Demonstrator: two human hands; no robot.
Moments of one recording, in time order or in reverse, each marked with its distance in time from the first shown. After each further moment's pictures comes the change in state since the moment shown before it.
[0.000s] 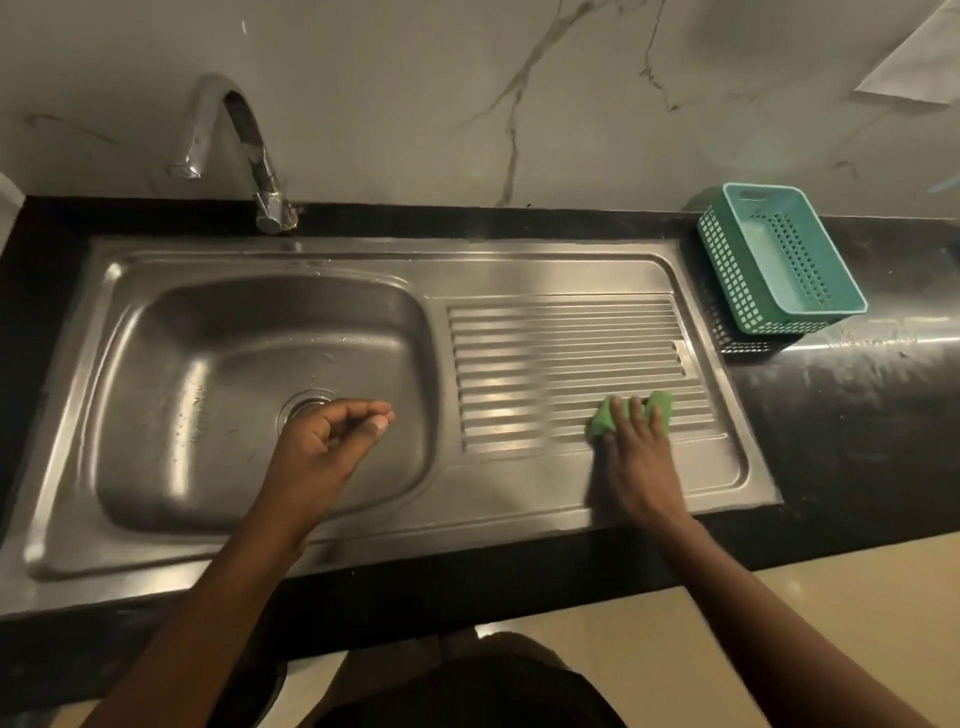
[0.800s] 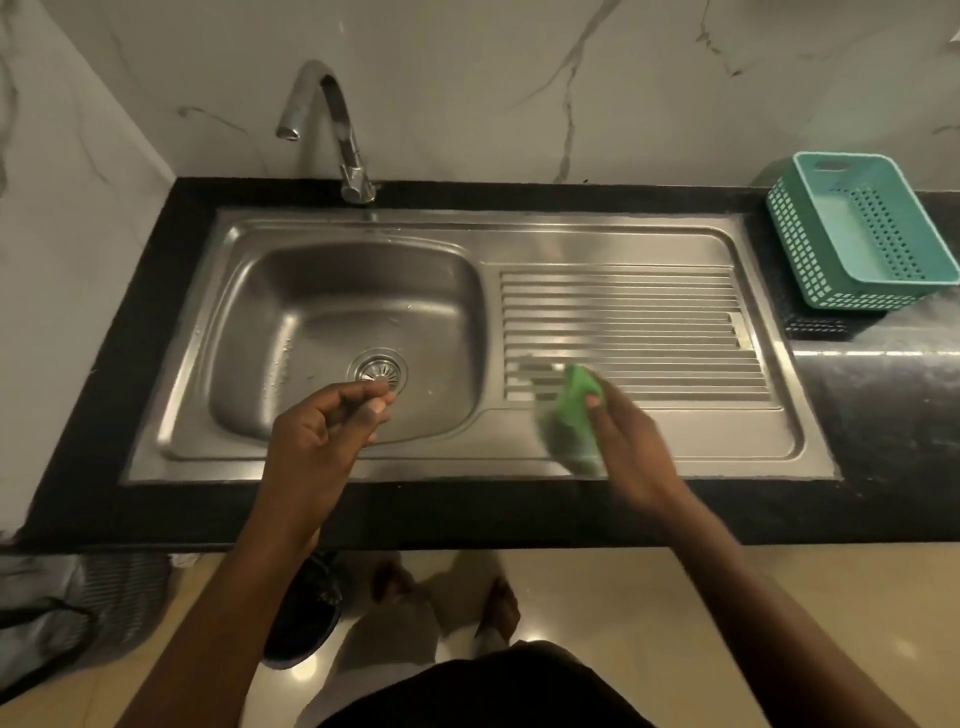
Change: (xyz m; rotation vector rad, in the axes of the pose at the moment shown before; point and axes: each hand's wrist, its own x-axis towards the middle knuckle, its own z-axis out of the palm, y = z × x) left_hand -0.102 -0.001 -0.023 -0.016 0.178 0.078; right_hand -0.073 -0.071 -0.026 0.731 -0.137 -0.197
